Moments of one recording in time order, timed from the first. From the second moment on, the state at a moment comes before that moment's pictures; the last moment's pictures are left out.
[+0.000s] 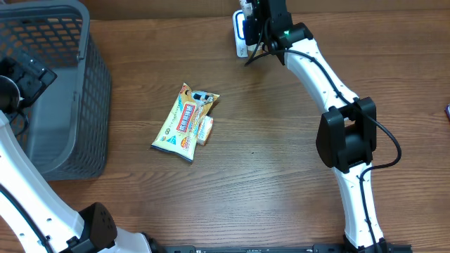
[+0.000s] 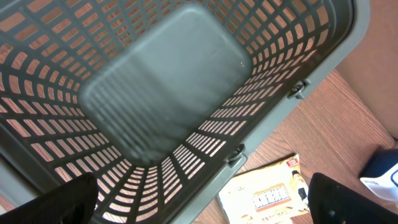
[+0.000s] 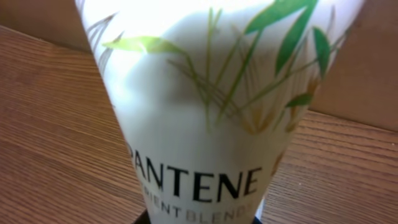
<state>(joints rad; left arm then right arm) 0.50 1.70 2.40 -1.69 -0.03 -0.42 0.37 2.45 2.26 -0.49 -0.03 0.07</state>
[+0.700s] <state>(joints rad) 0.50 1.70 2.40 -1.69 -0.03 -0.42 -0.07 2.24 2.26 -0.86 -0.03 0.27</state>
